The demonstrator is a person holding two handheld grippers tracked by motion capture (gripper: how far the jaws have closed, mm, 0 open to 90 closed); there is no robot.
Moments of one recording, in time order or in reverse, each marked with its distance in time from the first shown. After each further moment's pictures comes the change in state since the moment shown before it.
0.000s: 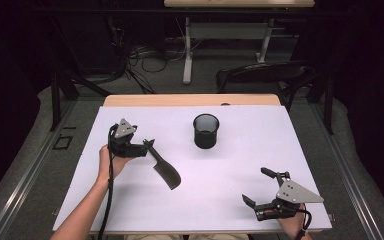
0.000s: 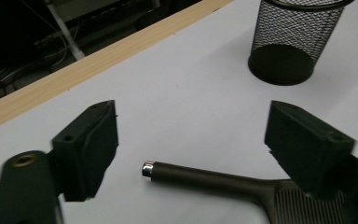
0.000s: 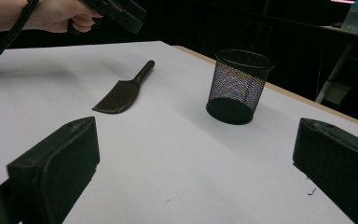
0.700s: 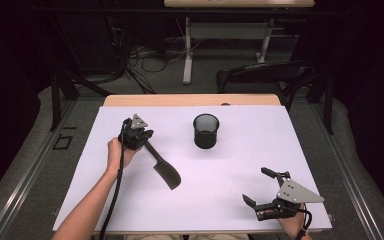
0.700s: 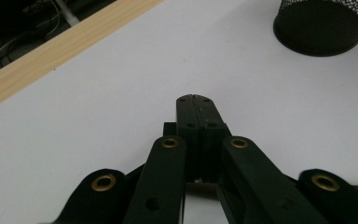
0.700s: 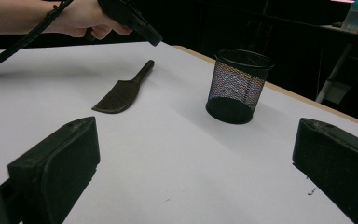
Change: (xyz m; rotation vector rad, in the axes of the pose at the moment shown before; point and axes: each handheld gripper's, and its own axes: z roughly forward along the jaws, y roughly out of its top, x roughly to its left) left arm 0.005 0.008 0.046 0.177 -0.013 0.034; right arm -0.001 -0.001 -0.001 0.003 0.001 0.004
